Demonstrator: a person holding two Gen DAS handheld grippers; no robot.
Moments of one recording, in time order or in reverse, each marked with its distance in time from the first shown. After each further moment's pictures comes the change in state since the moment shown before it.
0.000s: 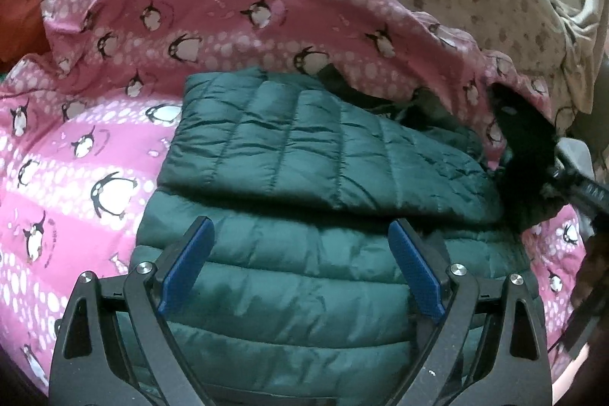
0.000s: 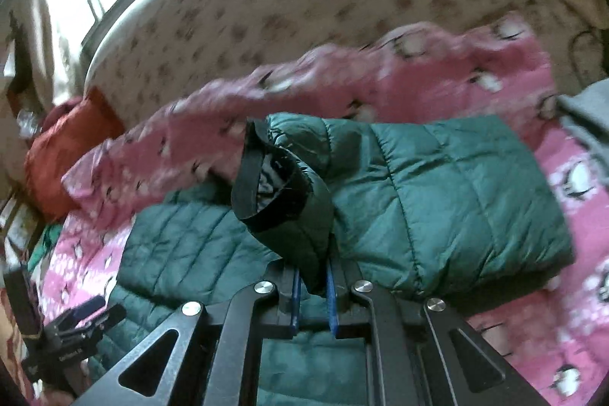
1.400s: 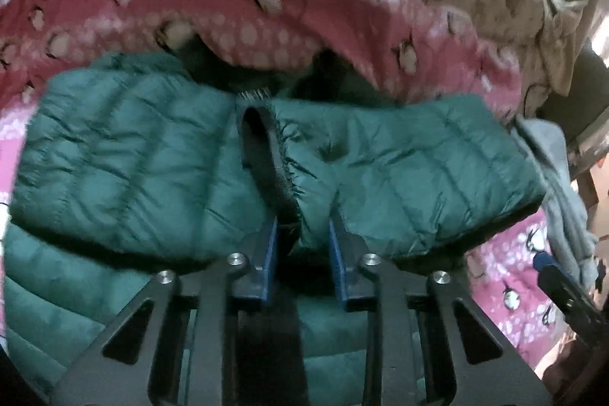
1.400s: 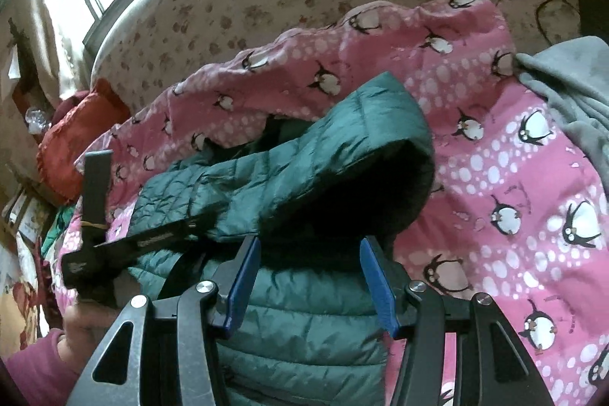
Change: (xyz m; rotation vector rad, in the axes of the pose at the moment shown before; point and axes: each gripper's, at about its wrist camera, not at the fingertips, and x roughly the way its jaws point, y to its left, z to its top) left arm 0.057 -0.116 0.039 0.034 0.126 -0.150; right arm -0.070 -0.043 -0.044 0.045 0.048 -0.001
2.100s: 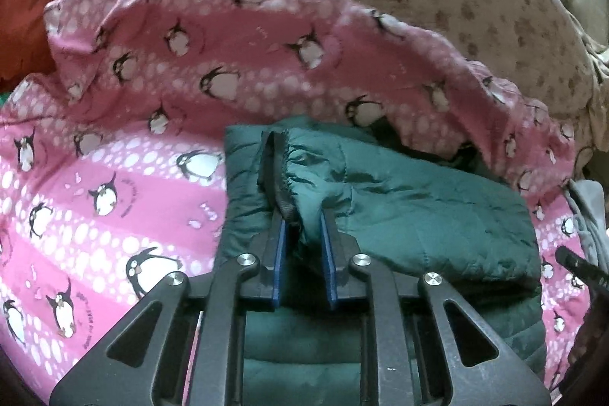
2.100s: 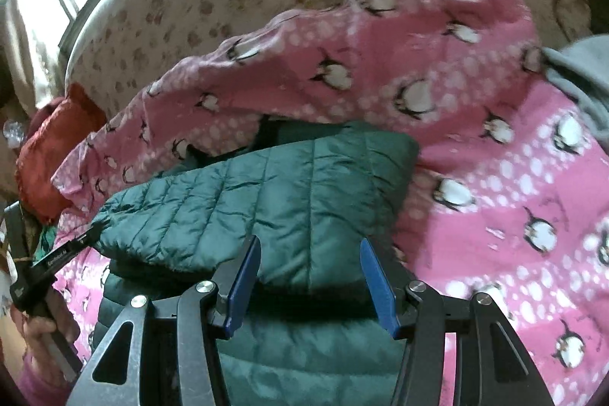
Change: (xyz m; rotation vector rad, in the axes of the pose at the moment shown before) left arm -0.065 0.161 0.015 -0.085 -0.154 0.188; right arm 0.074 0.029 0.037 0.034 0.061 -0.042
